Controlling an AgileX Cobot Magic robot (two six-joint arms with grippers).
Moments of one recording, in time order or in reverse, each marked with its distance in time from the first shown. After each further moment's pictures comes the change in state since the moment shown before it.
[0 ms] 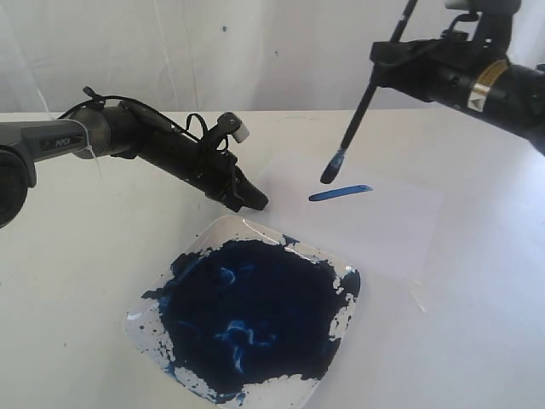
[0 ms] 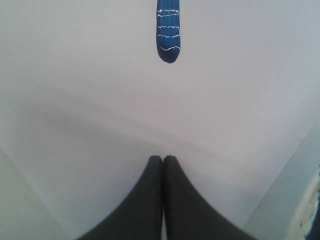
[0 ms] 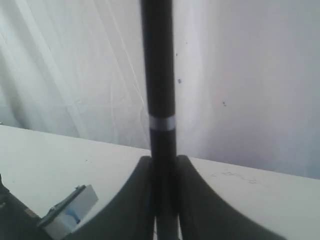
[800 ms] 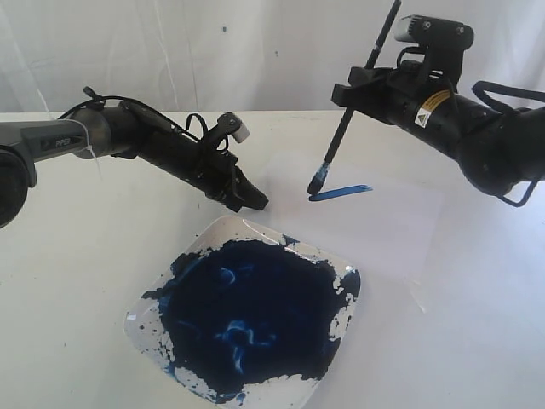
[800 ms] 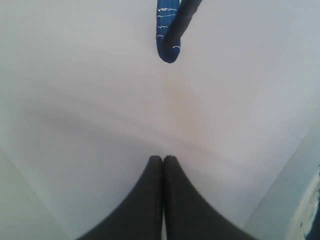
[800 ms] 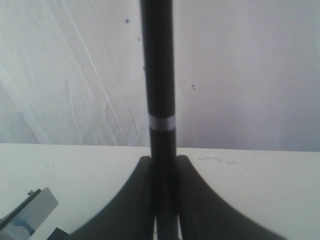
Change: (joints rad) left arm 0.000 0.000 0.000 0.000 0.000 0.000; right arm 0.134 0.114 0.000 0.453 0.062 -0.335
